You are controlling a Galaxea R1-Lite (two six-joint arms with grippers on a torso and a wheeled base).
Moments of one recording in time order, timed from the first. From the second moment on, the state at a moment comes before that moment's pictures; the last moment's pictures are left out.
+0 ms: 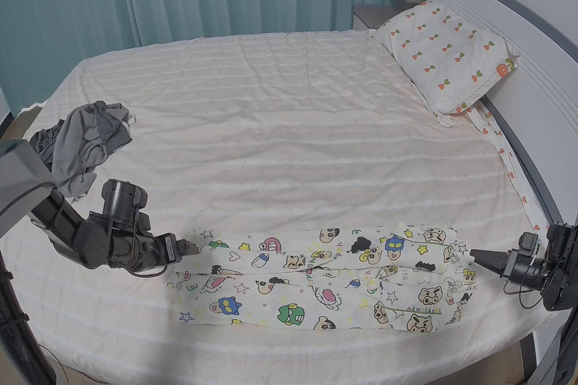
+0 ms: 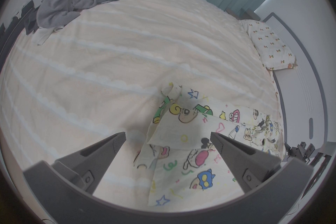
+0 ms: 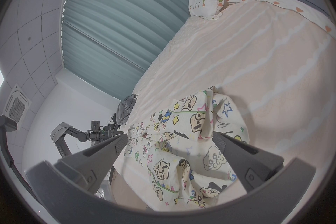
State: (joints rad) left arm -0.15 2.02 -0.76 -0.38 -0.12 -0.42; right arm -0.39 2.20 -0.14 -1.55 1.04 0.37
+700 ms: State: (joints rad) left arm -0.17 2.25 -0.79 -0.55 -0.20 -0.44; right arm -0.40 2.24 -0.15 -1.55 1.04 0.34
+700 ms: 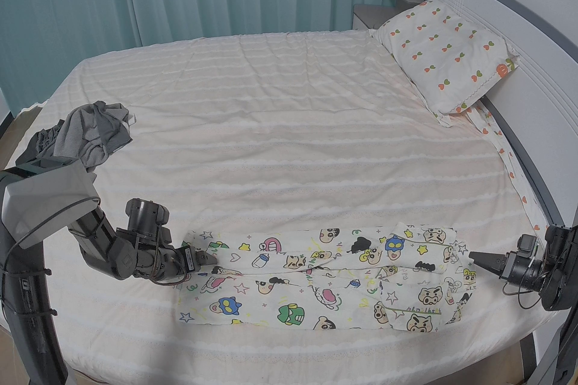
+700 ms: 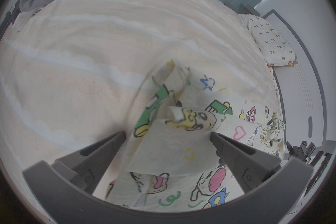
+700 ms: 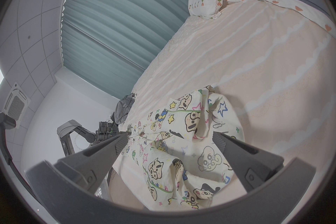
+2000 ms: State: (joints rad) left arm -0.21 2.19 -0.74 -0.53 -0.21 -0.51; right arm -0.39 2.27 -0.15 -1.55 1.04 0.29
